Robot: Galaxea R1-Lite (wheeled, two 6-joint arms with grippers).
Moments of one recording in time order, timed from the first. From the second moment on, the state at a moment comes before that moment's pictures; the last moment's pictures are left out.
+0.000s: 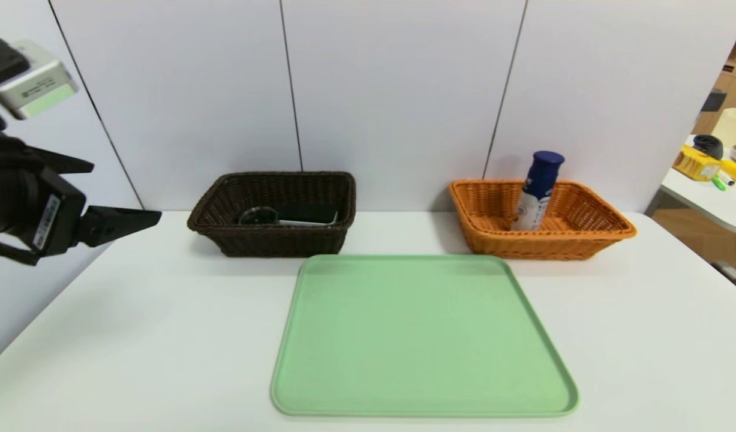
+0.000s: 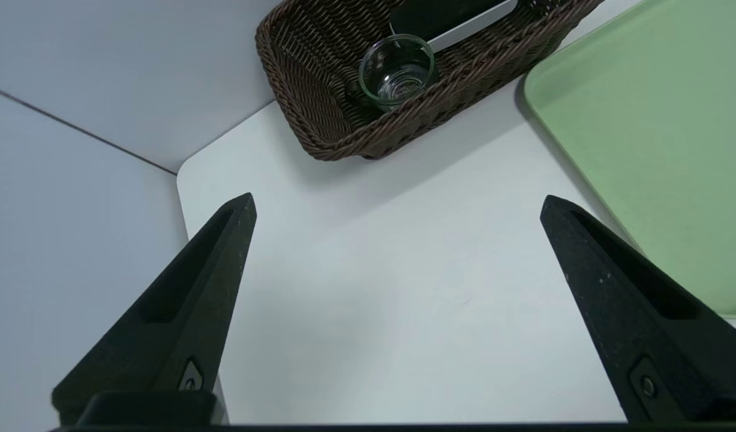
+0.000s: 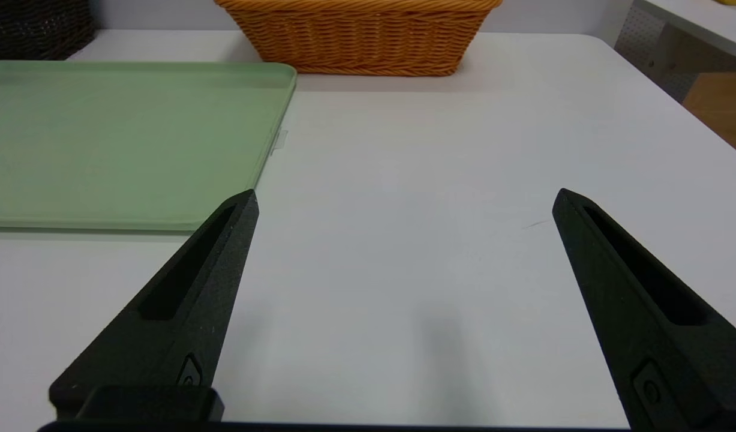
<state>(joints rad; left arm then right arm) -0.19 1.18 -1.16 0.36 -0.02 0.39 0.00 0.00 0.00 0.00 0.00 -0.01</state>
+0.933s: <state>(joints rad) -0.18 0.44 -0.45 -0.14 -0.03 0.27 0.00 0.00 0.00 0.00 0.00 -0.01</state>
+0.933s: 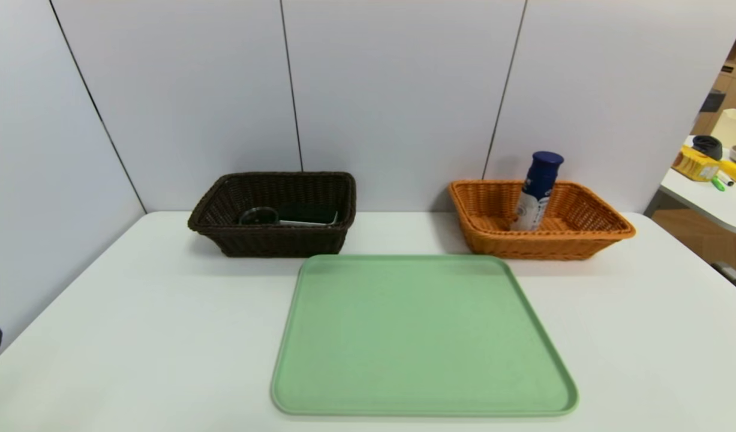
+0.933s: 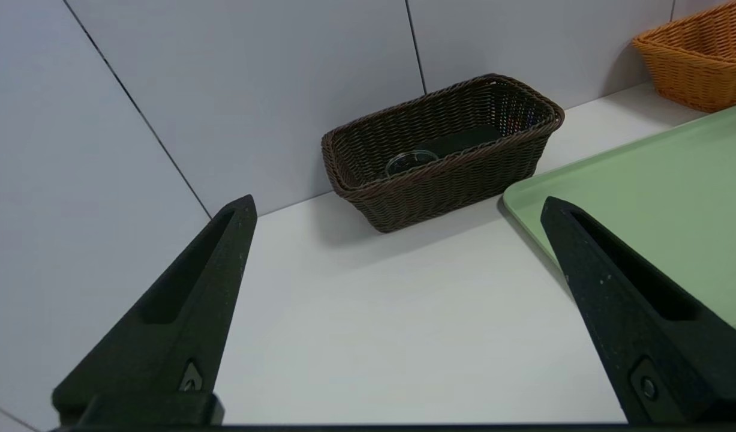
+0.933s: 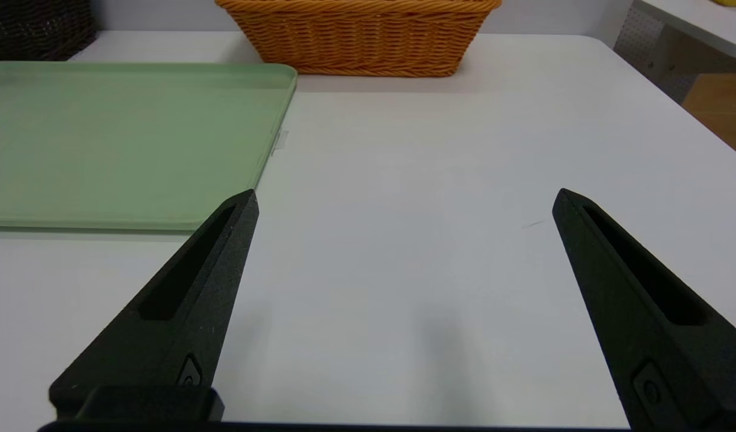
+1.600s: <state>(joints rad) -0.03 0.27 -0.29 -0.13 -0.06 0.26 0.00 0.00 0.00 0.00 0.00 -0.01</state>
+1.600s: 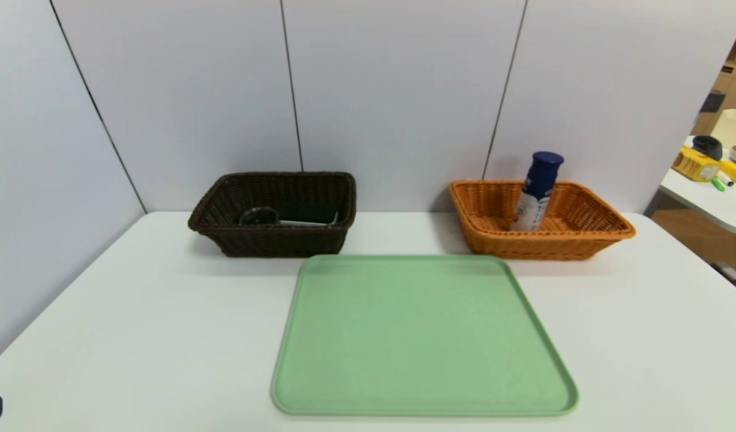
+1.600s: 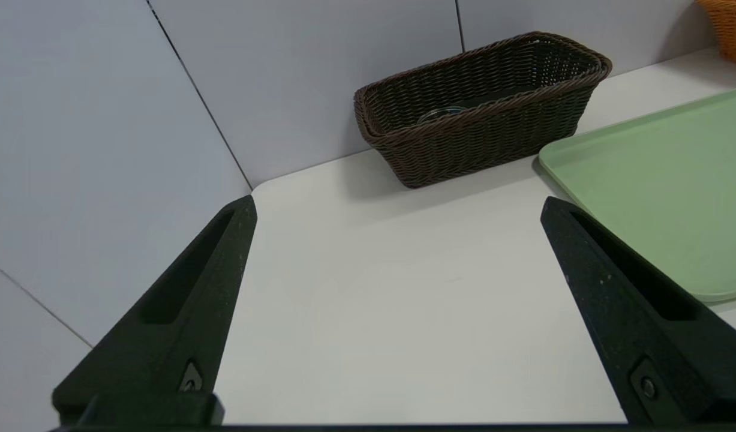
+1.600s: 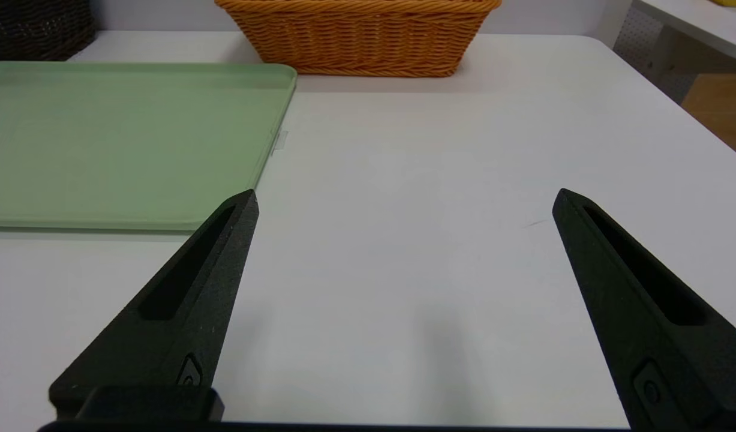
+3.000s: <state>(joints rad) 0.01 0.00 0.00 0.00 0.00 0.01 0.00 0.00 0.00 0.00 0.00 -0.01</state>
